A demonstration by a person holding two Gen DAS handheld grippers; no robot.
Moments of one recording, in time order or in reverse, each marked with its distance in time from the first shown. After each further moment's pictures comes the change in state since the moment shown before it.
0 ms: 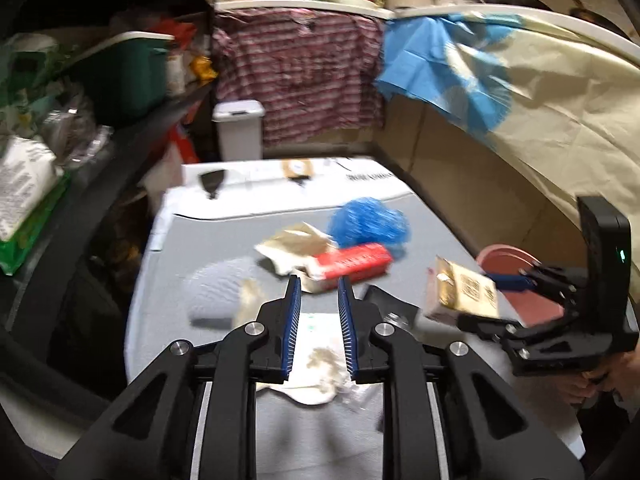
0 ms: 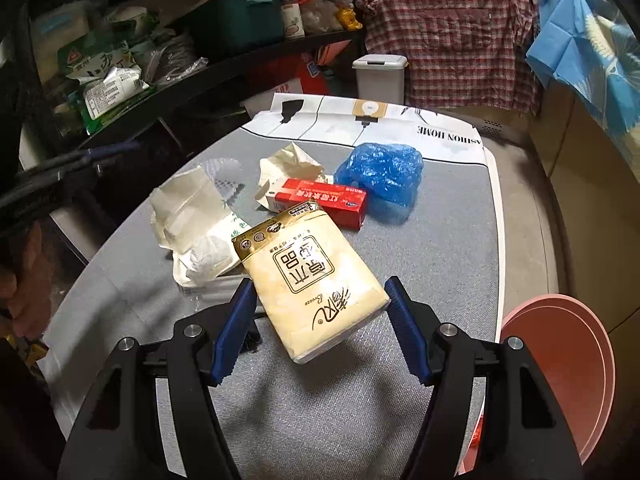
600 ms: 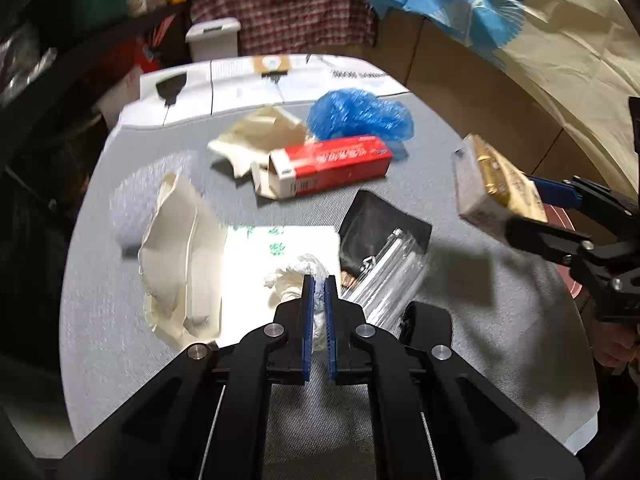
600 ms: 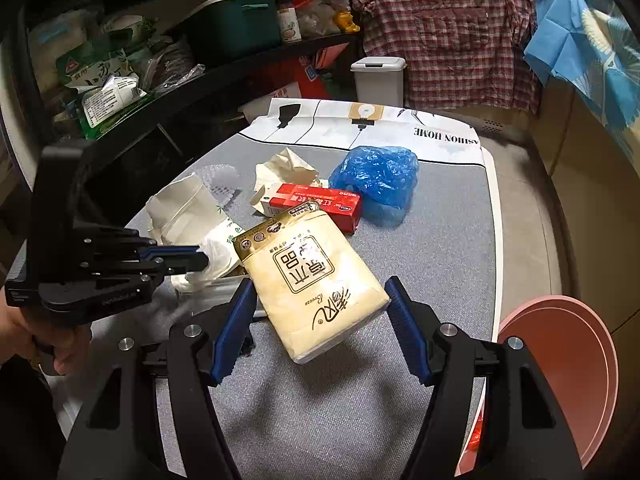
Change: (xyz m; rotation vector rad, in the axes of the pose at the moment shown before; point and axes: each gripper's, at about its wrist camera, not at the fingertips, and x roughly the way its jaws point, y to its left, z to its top) left arm 0.070 -0.009 -0.036 0.014 0.267 -0.028; right arm 0.001 -0.007 0.000 0.010 -0.005 0.007
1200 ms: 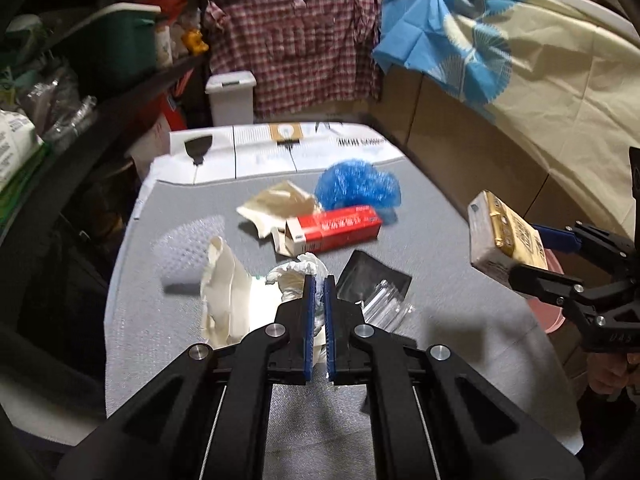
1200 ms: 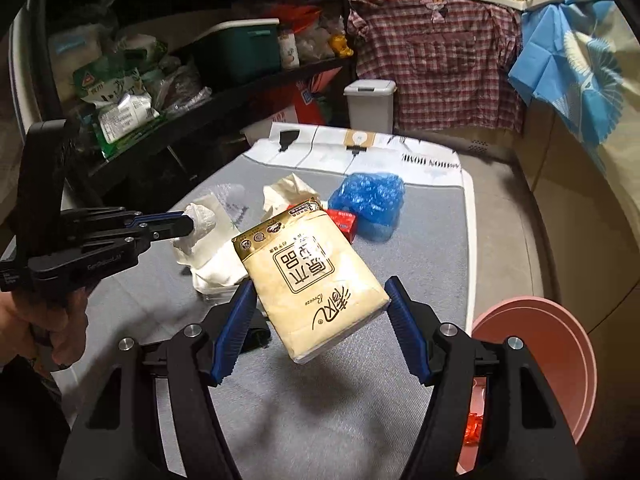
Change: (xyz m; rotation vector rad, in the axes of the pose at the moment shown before) left arm -0.063 -0.002 0.010 -0.031 -0.189 0.032; right arm -0.054 0.015 -0.002 -0.001 -0.083 -0.044
